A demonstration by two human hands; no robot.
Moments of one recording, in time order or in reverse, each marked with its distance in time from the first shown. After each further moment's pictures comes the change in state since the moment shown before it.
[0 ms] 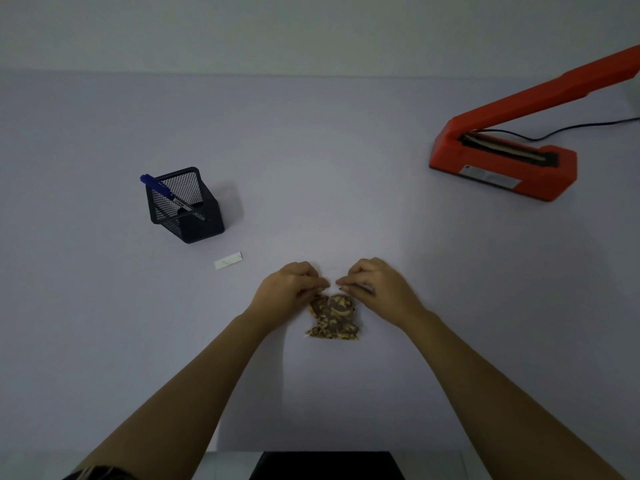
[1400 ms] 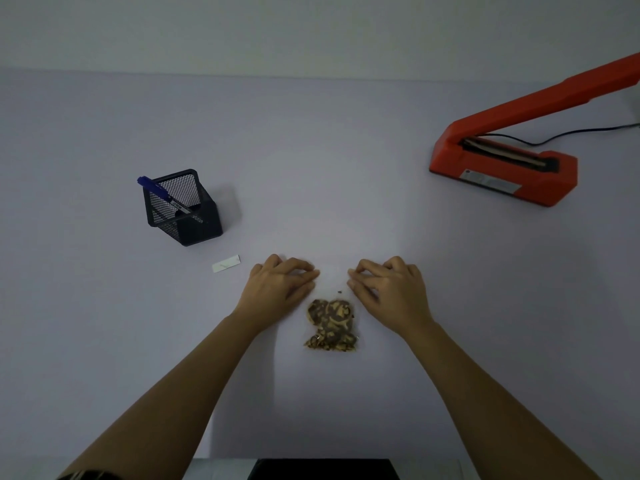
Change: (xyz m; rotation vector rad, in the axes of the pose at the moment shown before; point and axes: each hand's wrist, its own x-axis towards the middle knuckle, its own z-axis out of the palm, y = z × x) left_hand -0.002 -0.009 -0.012 0.210 -0.028 -0.104; right_hand -0.009 -0.001 -0.002 -0.421 0.208 0.116
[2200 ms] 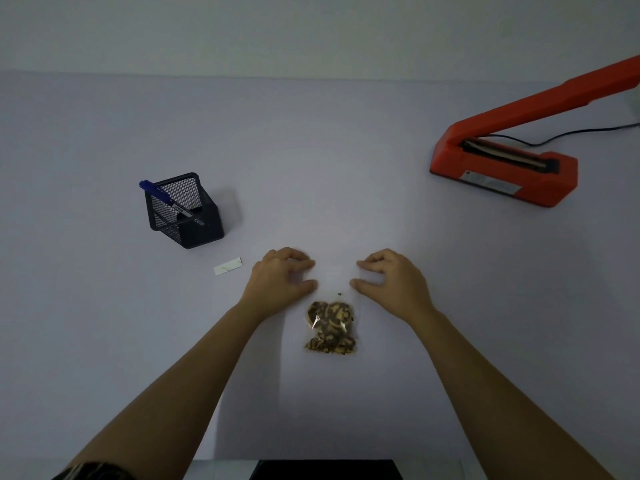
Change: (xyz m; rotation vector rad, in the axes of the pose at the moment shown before) left_hand 0.016 0.004 -0.015 -0.294 -0.096 -0.239; right_hand 0.016 0.006 -0.012 0.415 -0.185 0.277
